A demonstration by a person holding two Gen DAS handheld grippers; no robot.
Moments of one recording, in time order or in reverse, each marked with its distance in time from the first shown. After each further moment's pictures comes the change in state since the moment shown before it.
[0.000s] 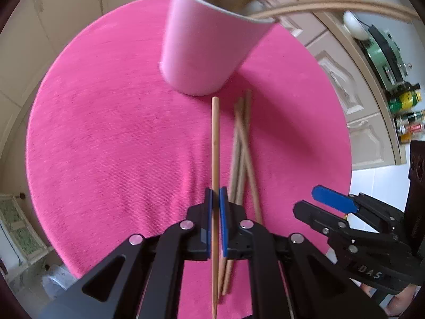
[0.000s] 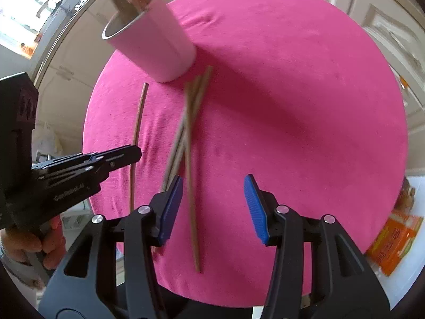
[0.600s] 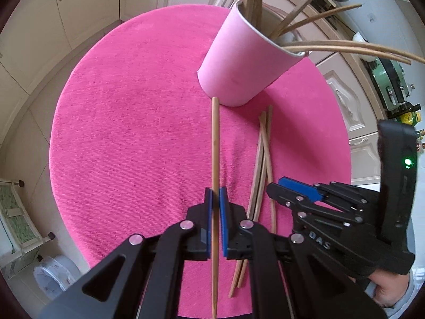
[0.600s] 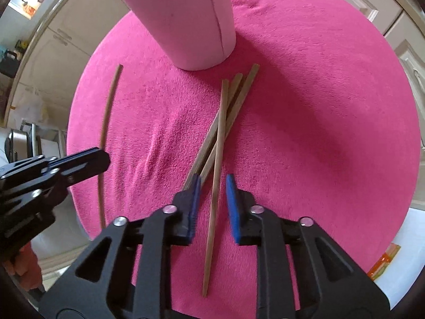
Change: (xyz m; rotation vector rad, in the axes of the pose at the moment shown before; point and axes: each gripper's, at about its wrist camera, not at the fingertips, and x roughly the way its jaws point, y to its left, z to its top) left arm -0.024 0.036 -0.004 -0.070 -0.043 -0.008; right arm 0.049 0.045 0.022 -0.149 0.102 -0.090
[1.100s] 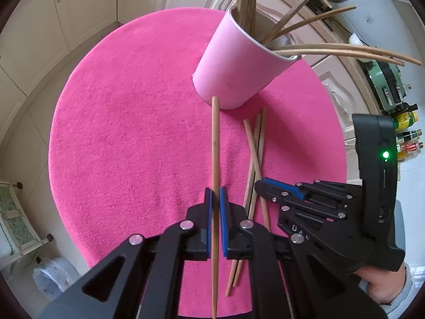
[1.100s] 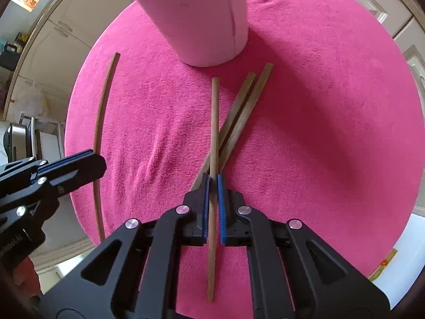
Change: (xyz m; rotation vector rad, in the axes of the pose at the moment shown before) left arm -0.003 -0.005 0.002 0.006 -0.008 -0.017; right arm 0.012 0.005 0.009 -0.016 0.026 0.008
